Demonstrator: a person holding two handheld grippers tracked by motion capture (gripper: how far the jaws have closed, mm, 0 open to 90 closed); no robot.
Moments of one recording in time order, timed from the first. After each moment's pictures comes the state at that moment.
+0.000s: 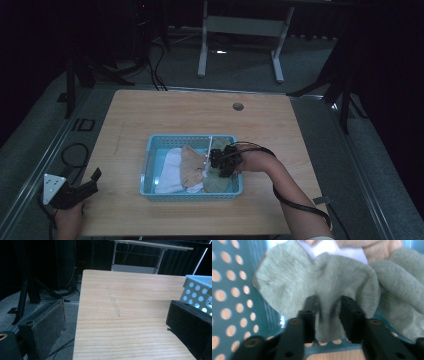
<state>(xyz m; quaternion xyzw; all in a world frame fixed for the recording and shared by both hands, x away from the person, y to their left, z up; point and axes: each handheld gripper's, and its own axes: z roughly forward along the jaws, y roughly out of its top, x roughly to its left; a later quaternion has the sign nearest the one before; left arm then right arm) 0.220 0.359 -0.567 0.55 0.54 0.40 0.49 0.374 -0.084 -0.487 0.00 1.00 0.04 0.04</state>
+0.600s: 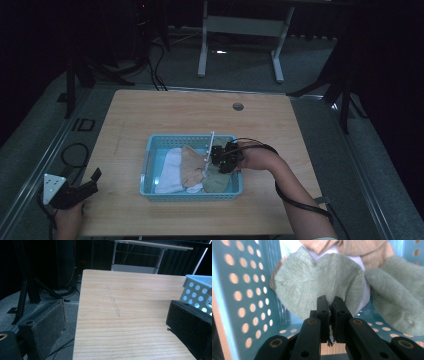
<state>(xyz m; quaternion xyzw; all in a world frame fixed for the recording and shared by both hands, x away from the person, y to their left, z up) 0.221 0.359 -0.567 0.55 0.54 0.40 0.49 0.370 -0.086 -0.462 0.00 1.00 0.06 0.02</state>
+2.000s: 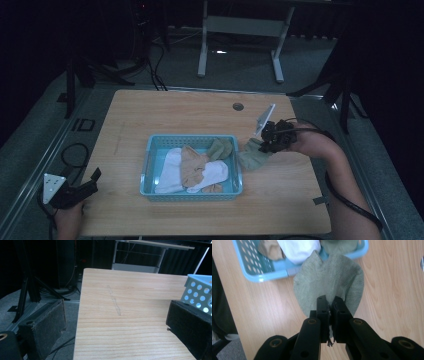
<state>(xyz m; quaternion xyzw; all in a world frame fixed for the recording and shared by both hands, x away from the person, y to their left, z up) 0.221 0.360 -0.567 0.55 0.55 0.40 0.49 0.378 -0.207 -0.368 0.09 0.99 0.11 0.08</state>
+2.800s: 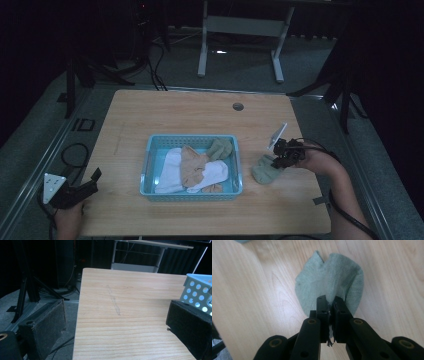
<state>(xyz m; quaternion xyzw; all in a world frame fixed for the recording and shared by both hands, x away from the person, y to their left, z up) 0.221 0.360 -0.567 0.55 0.55 0.39 0.49 0.387 -0.264 -0.452 0.17 0.98 0.10 0.03</state>
